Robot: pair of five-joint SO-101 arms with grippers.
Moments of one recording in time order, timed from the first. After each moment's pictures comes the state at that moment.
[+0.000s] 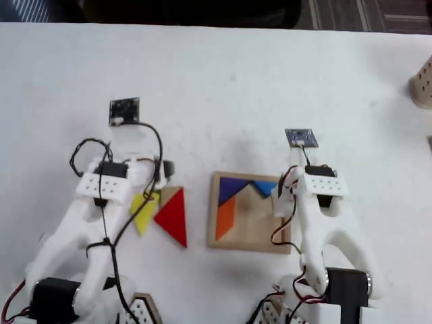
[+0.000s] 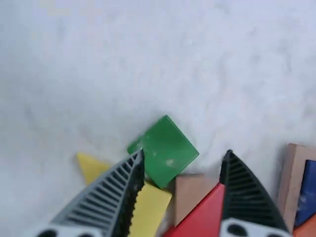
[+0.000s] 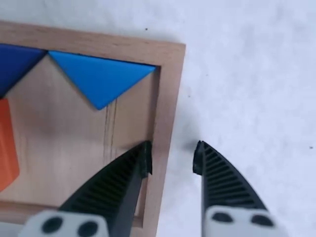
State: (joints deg) left arm 2.2 -20.4 52.4 42.6 15.9; right arm 0.9 -13.8 51.4 56.0 9.8
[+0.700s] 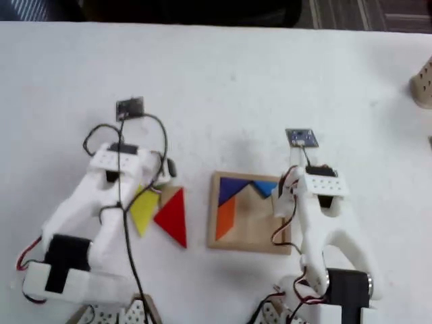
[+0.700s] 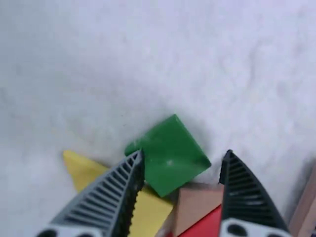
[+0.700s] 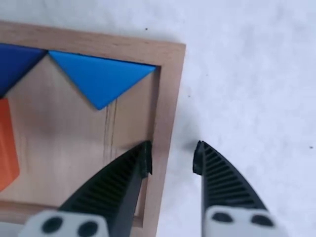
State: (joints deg) left arm 2.7 -0.9 39.6 48.6 21.0; right arm 0.9 -13.8 51.4 56.0 9.8
